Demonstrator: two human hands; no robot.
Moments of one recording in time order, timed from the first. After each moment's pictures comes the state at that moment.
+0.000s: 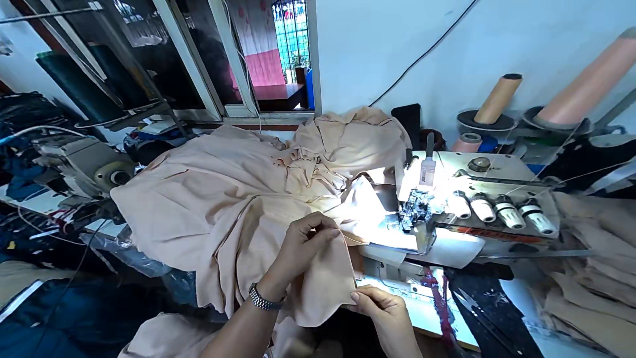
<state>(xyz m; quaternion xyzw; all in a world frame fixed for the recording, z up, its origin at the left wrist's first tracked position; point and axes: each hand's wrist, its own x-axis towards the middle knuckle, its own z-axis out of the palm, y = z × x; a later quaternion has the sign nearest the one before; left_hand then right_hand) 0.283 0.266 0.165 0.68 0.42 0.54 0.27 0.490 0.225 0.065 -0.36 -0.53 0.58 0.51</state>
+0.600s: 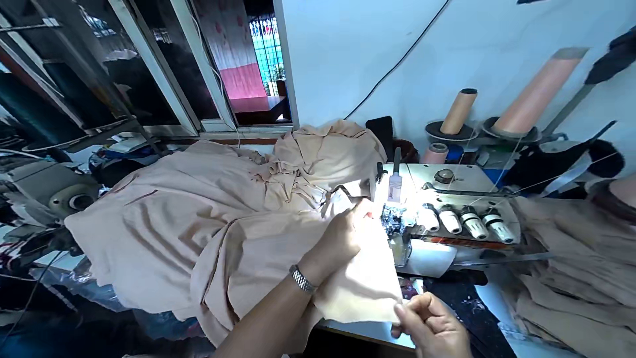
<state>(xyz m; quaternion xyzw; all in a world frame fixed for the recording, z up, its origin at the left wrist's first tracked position) 0.373 0.341 0.184 0.79 0.38 0.44 0.19 0.554 0.221 0.124 -0.38 -0.45 0.52 0.62</state>
